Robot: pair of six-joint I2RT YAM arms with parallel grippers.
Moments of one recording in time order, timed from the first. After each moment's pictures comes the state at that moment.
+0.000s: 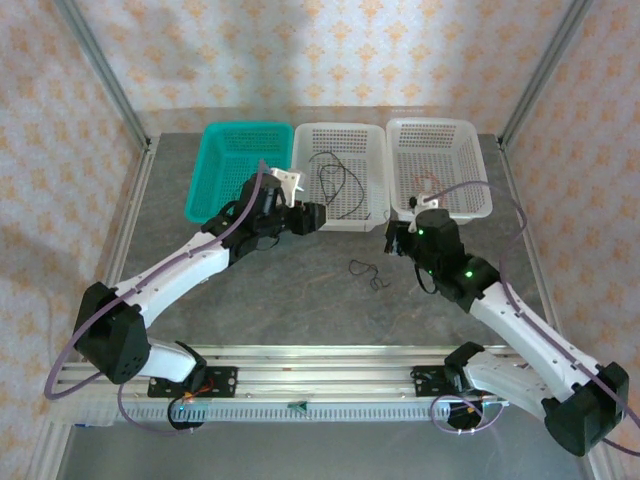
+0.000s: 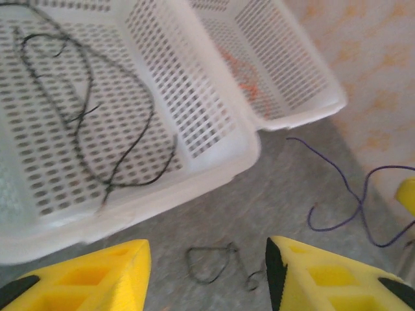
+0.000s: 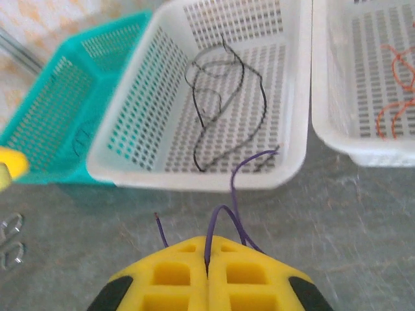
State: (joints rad) left arm -0.53 1.40 1.06 -0.15 0.27 -0.47; right arm 0.55 0.93 0.81 -0.36 0.11 0.53
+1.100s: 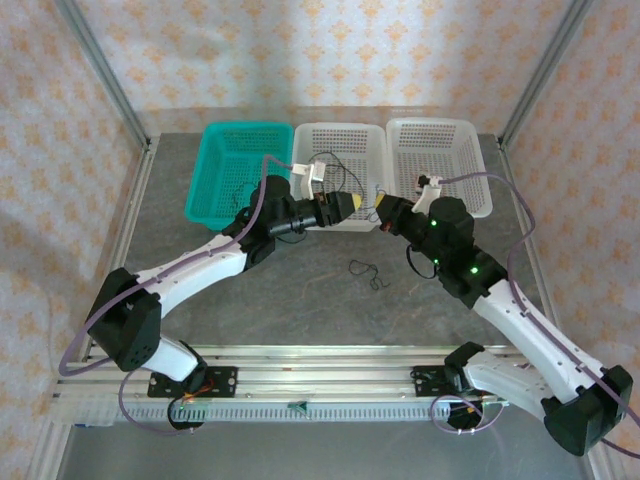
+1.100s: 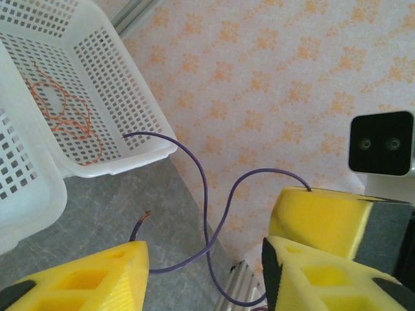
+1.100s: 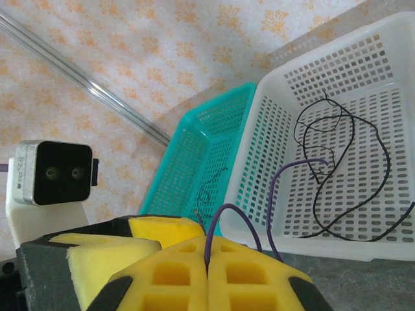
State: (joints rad) left arm -0.62 1.48 1.03 0.32 0.47 -0.85; right arm 0.55 0.93 0.86 -0.14 -0.04 0.74
